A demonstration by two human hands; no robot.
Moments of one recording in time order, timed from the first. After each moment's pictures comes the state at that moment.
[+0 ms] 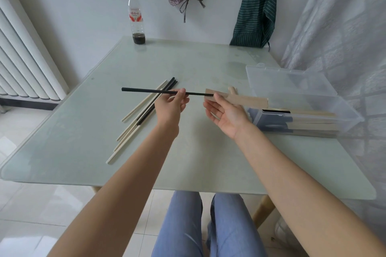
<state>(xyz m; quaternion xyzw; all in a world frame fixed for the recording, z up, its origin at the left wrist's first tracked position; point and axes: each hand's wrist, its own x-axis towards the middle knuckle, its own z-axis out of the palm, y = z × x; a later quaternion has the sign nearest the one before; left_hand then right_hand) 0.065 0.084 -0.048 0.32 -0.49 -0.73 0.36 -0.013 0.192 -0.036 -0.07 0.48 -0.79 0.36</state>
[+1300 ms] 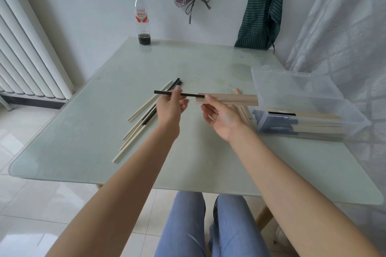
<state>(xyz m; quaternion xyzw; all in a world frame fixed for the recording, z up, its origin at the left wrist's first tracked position) 0.070 0.076 -0.046 0.34 -0.45 -0.74 0.37 -0.009 0.168 -0.049 -0.07 0.52 -0.76 0.37</state>
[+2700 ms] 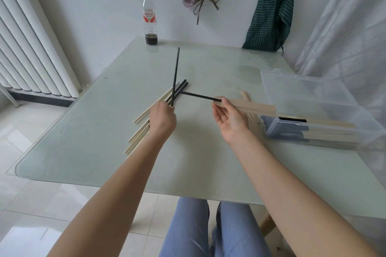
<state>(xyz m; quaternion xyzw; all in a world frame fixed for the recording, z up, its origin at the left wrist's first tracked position) 0.088 0.037 -0.061 0.47 -0.81 -0.31 0.17 -0.017 0.152 -0.061 0.03 0.43 -0.85 0.32</state>
